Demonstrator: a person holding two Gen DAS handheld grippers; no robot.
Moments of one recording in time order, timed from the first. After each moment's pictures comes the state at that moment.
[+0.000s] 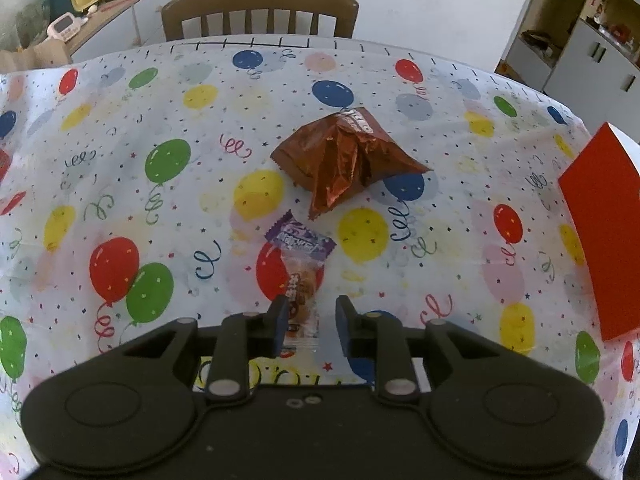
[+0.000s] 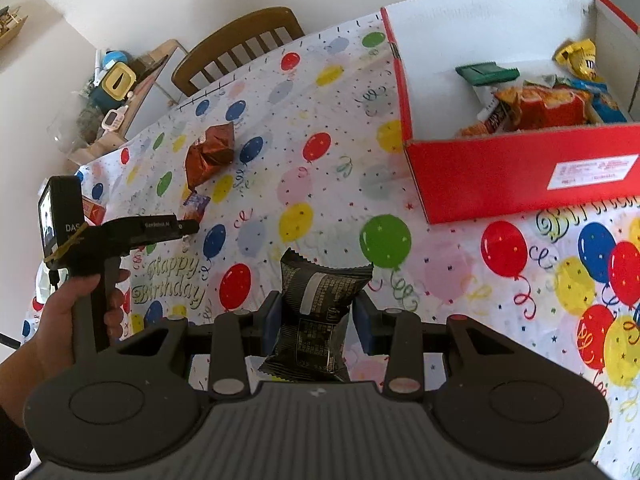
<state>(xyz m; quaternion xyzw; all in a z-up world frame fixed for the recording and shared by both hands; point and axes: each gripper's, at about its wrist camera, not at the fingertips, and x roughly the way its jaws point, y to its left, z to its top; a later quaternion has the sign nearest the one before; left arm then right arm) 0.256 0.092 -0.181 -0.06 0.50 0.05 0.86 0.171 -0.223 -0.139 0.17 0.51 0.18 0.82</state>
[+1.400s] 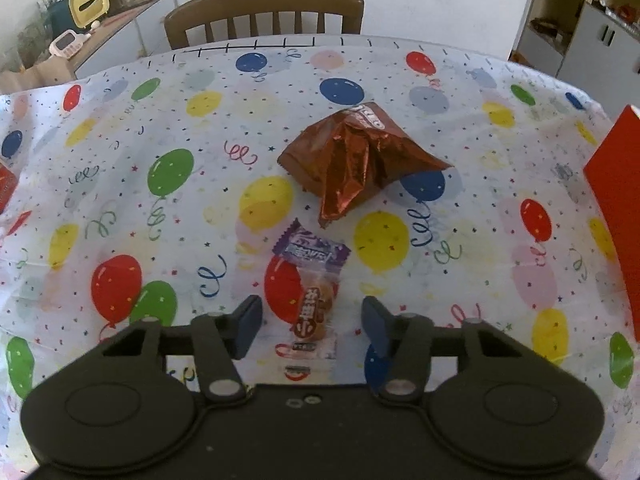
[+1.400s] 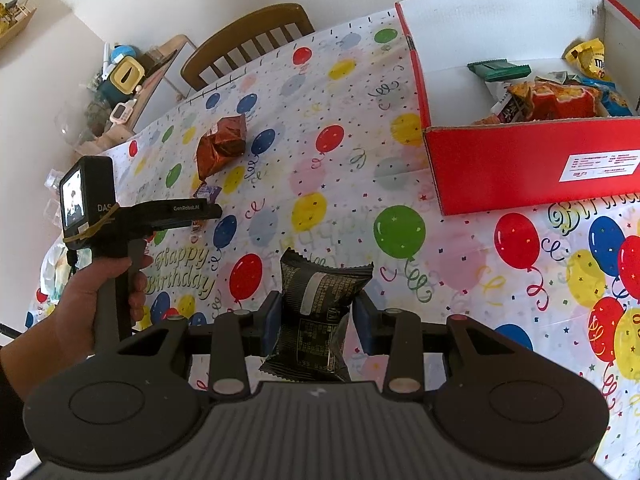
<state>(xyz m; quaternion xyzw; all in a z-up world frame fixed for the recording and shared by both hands) 0.270 0.086 -0.194 -0.03 0.50 0.07 0.86 0.162 -0.213 -0.137 0.17 0.51 0.19 0.82</state>
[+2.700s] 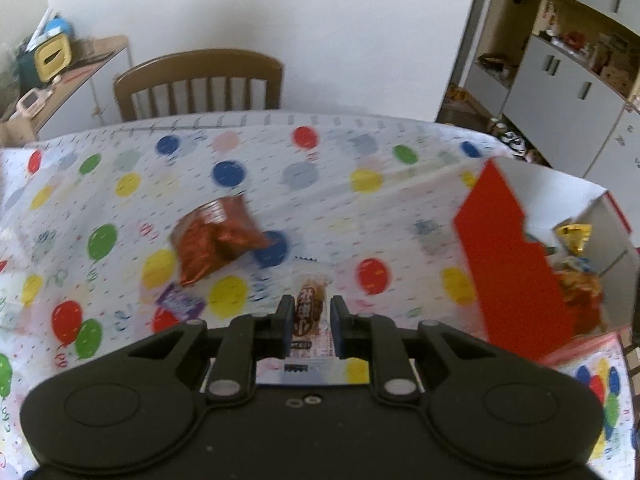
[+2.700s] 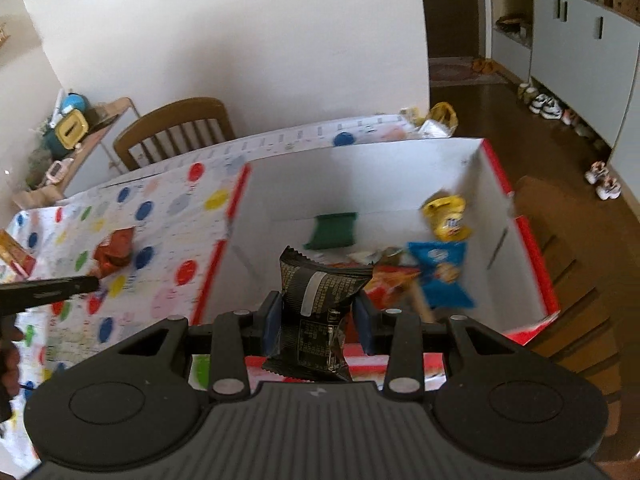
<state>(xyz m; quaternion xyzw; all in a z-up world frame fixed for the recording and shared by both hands) 0.252 -0.012 -0.109 -0.04 0.43 0.00 0.90 0.229 -0.356 -0.088 0.09 0.42 0.11 0.90</state>
